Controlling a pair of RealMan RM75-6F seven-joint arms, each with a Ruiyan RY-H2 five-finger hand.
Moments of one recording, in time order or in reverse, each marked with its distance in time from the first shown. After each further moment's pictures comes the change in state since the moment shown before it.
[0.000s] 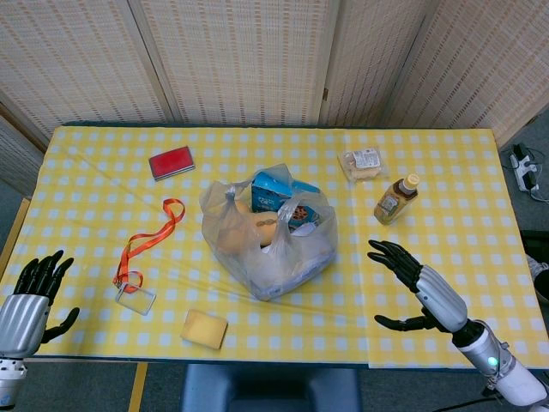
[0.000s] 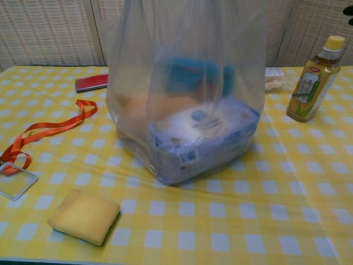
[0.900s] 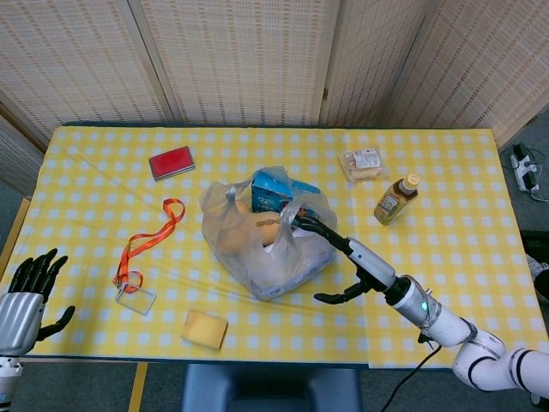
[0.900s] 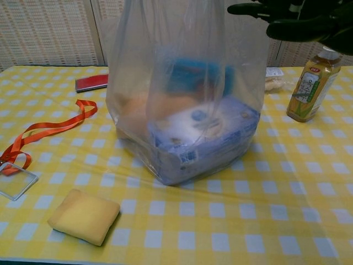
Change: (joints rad) left arm -0.003 0.013 -0.008 0.001 -0.030 -0.016 -0.028; right arm 0.320 -0.139 0.058 0.026 0.112 -0.181 0.389
